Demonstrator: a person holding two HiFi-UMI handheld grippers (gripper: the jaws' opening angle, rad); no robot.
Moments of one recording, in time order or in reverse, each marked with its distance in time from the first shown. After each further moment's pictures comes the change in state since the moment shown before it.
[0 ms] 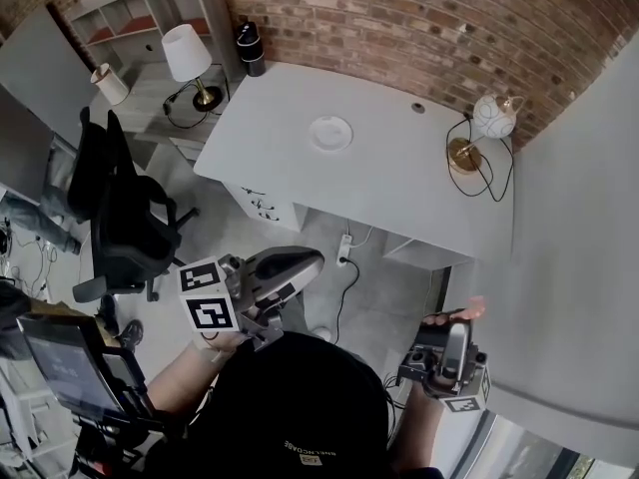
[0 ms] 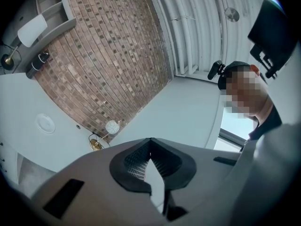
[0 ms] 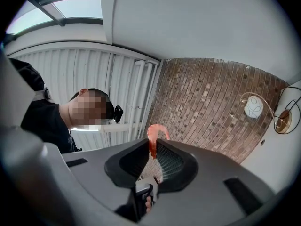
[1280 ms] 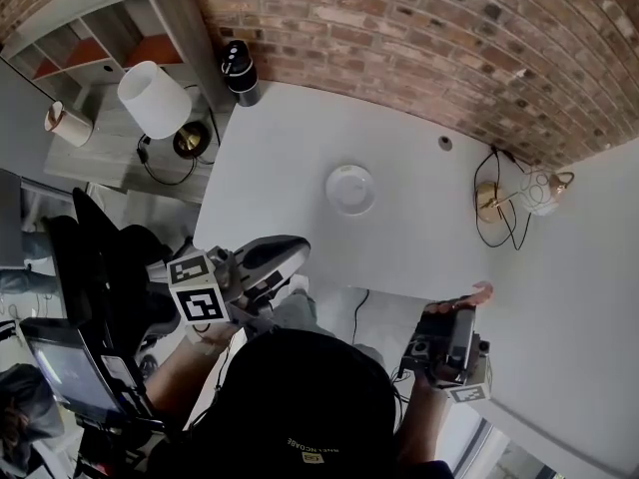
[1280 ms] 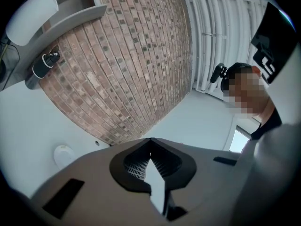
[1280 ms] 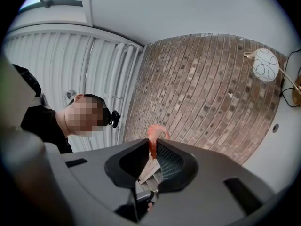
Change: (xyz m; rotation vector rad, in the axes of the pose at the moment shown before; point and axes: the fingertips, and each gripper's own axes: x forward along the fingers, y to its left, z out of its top) left arm -0.018 0.270 0.205 -0.155 0.017 0.012; right arm 0.255 -0.171 -0.117 0.024 0.026 -0.162
